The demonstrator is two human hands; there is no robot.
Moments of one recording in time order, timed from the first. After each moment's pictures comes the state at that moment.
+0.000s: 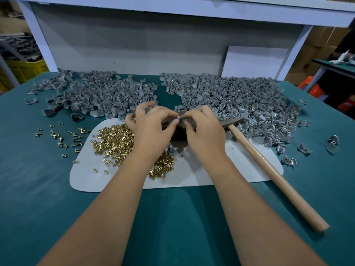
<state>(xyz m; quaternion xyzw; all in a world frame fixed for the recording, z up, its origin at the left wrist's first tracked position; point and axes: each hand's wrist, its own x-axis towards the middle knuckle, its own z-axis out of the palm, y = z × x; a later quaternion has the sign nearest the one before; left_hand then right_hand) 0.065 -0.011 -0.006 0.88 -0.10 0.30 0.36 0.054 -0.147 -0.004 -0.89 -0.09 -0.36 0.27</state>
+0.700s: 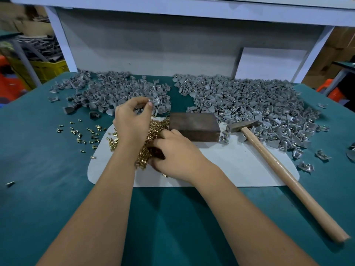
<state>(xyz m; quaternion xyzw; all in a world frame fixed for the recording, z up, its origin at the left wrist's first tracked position) 0.081 0.045 0.003 0.78 0.04 0.31 0.54 0.026 -0.083 -0.002 -0.94 -0.29 -0.07 0.14</state>
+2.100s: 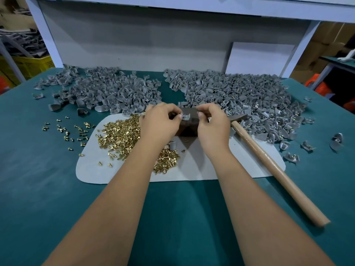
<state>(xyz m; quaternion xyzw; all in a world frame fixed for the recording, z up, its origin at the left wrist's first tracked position) 0.078 -0.020 0.004 0.92 -0.04 0.17 0.35 0.062 -0.149 -0.003 -0.84 0.03 -0.30 0.46</state>
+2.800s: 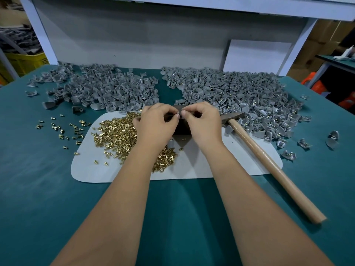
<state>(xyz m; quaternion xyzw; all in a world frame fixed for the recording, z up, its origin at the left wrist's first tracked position) 0.070 -0.018 -0.009 0.90 -0.04 0.21 0.37 0.062 -0.139 0.006 -0.84 0.00 -0.24 0.48</state>
